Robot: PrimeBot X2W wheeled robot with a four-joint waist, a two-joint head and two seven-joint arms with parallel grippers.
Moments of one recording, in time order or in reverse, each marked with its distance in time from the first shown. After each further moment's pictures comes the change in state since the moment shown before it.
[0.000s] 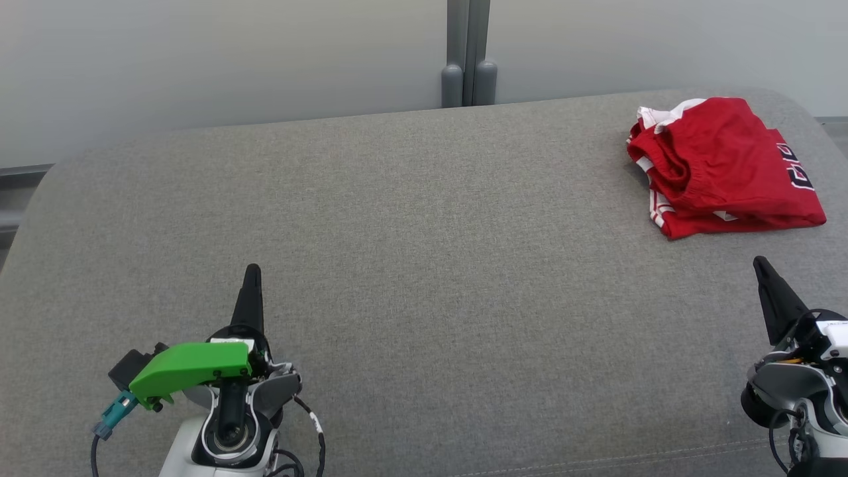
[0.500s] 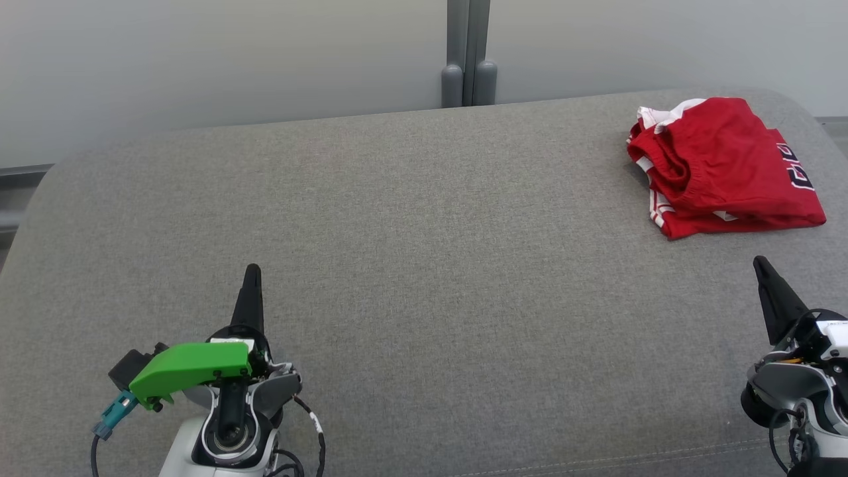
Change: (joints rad) left arm 0.000 0.000 0.000 0.000 0.000 0.000 0.000; right arm 0.000 -0.001 0.001 0.000 0.004 0.000 0.000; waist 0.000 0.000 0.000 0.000
